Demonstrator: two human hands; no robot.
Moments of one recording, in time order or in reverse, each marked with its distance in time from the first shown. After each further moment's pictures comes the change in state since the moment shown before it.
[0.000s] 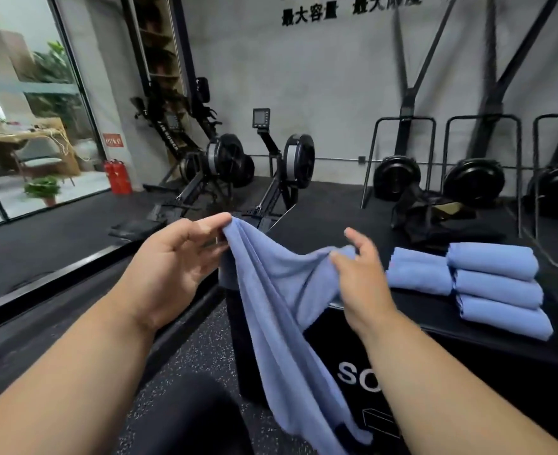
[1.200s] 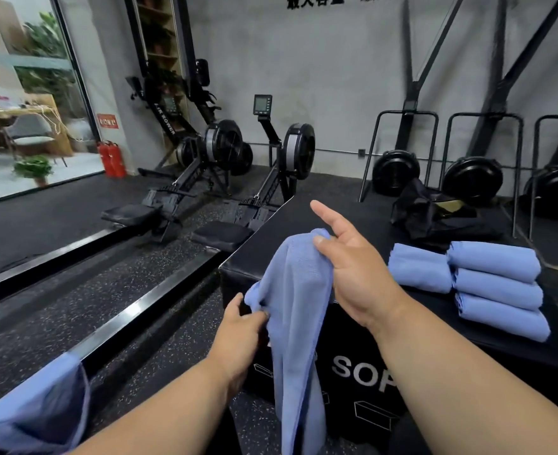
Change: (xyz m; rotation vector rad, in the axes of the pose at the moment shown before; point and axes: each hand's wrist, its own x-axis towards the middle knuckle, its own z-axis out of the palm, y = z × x) left_hand 0.006 -0.179 0.003 0.195 0.230 -0.309; right_hand -0.011 -0.033 0.009 0.069 -0.489 0.031
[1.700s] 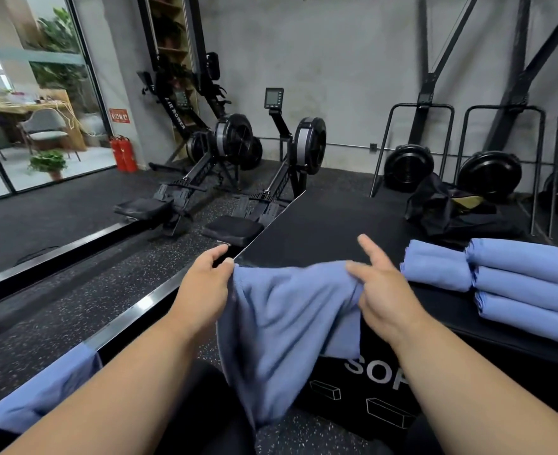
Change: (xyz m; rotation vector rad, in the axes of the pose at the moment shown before) left_hand 0.013 0.068 -0.061 0.283 0.243 0.297; right_hand 0.006 0.063 -0.026 0.140 0.306 0.262
